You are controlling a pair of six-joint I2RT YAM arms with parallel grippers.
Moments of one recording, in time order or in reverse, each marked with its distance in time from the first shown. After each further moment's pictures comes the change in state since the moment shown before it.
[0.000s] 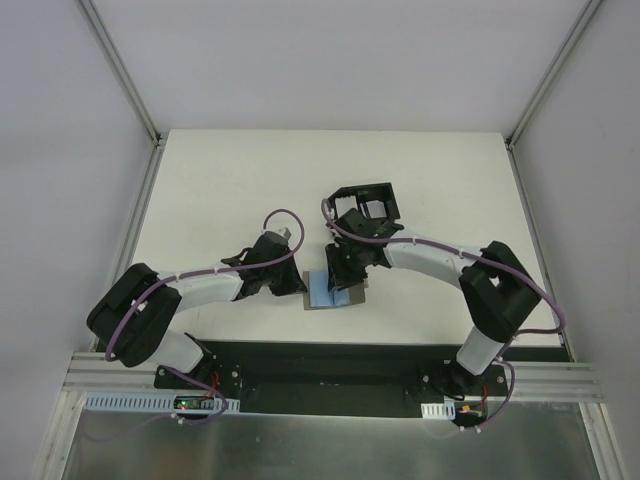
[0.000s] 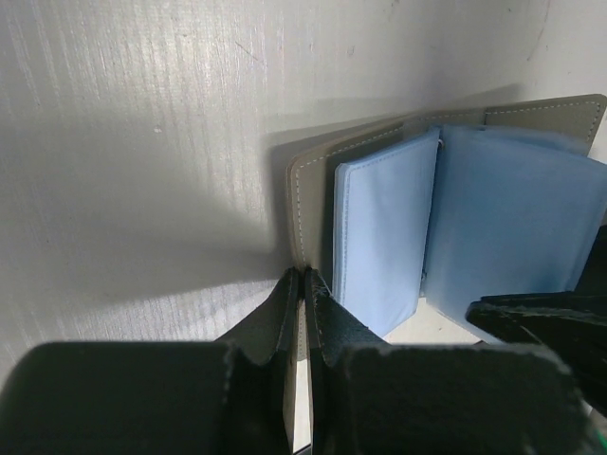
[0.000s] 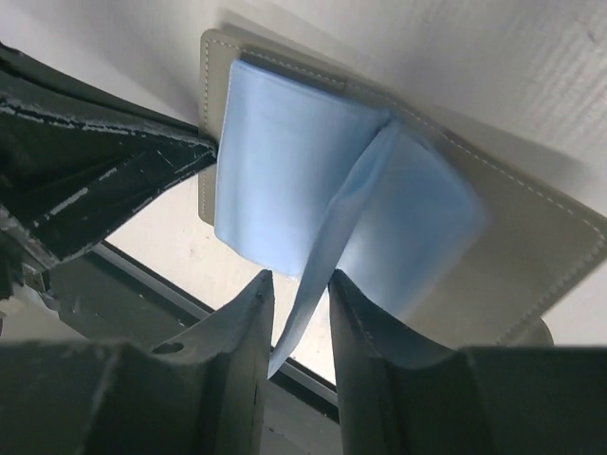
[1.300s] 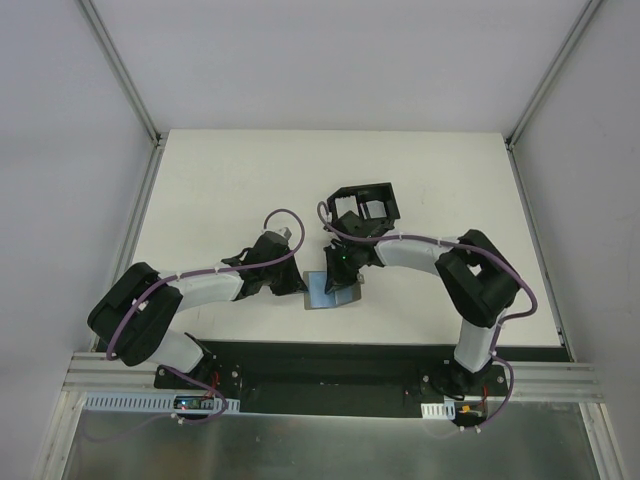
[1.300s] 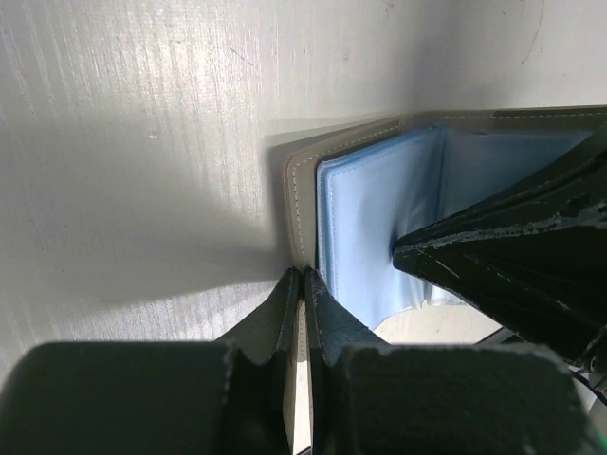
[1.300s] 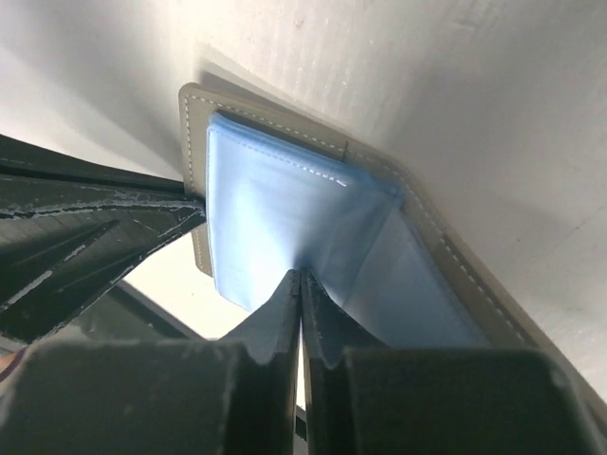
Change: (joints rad) left arm 0.005 0.006 -0.002 0.016 0.003 0.000; right arm -0.044 0.149 -0.022 0.164 -0.139 0.043
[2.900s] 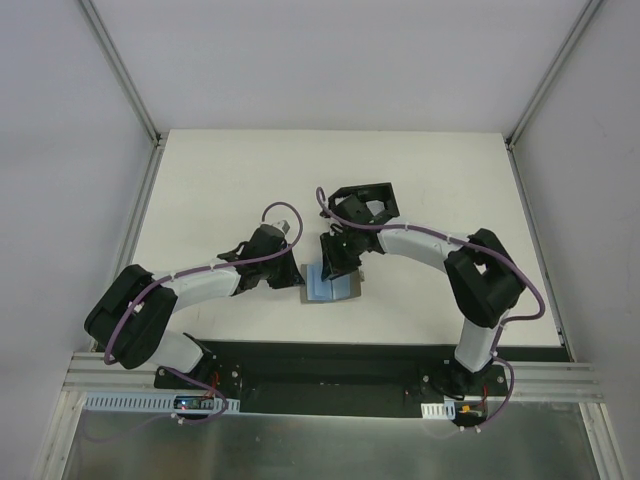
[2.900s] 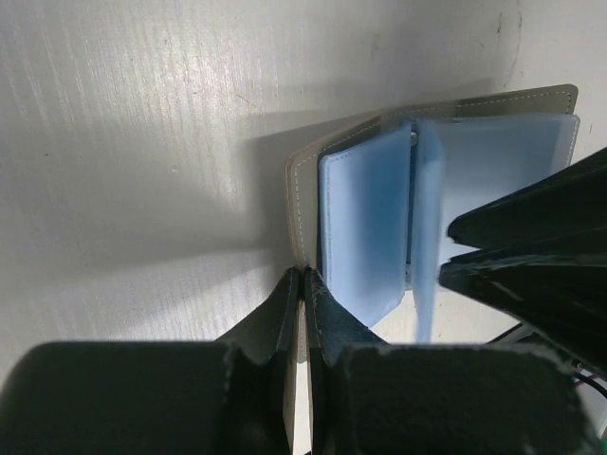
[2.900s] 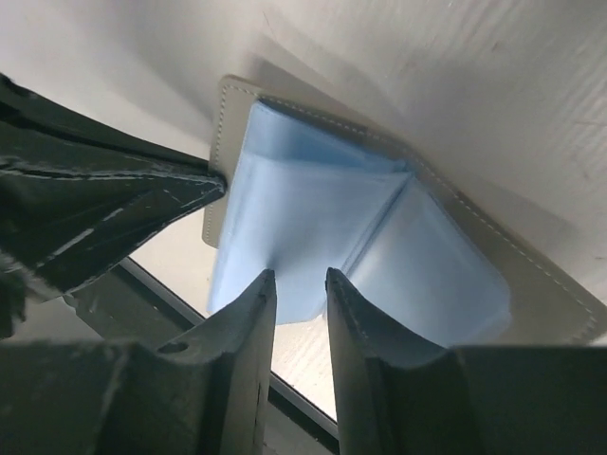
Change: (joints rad) left arm 0.039 -0.022 0.040 -0.050 0.001 0.072; right arm -0.022 -0.037 0.138 -0.135 0.022 -0.137
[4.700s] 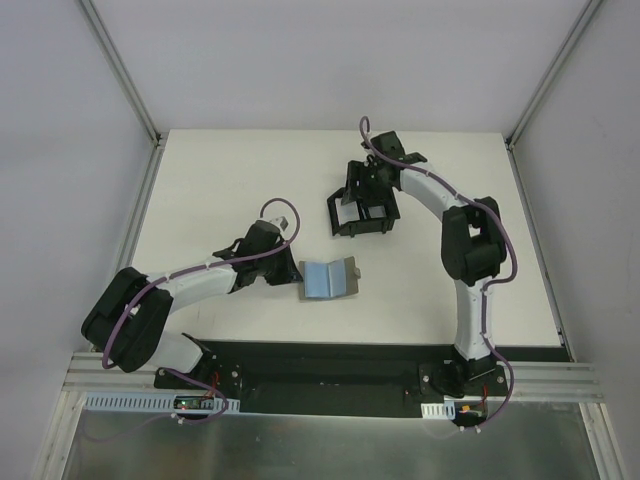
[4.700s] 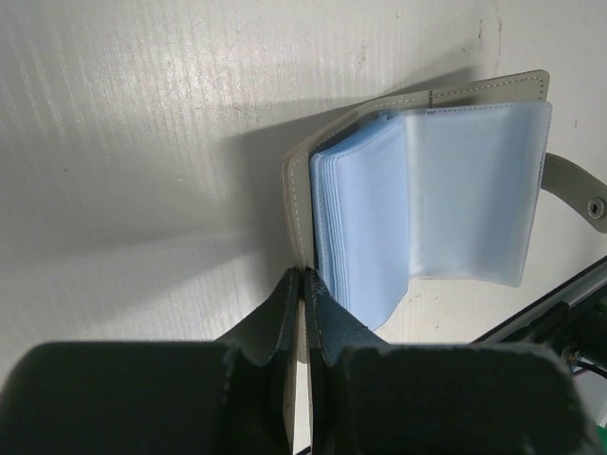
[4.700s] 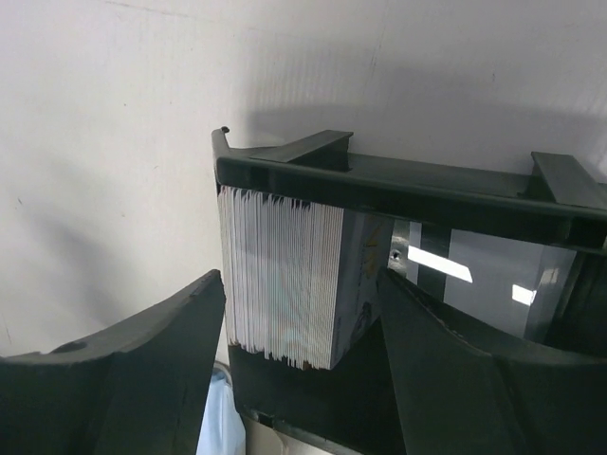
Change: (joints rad) left arm 0.033 -0.022 0.013 -0.021 0.039 0.048; right arm -0.344 0.319 0.531 -0.095 0.075 -0.073
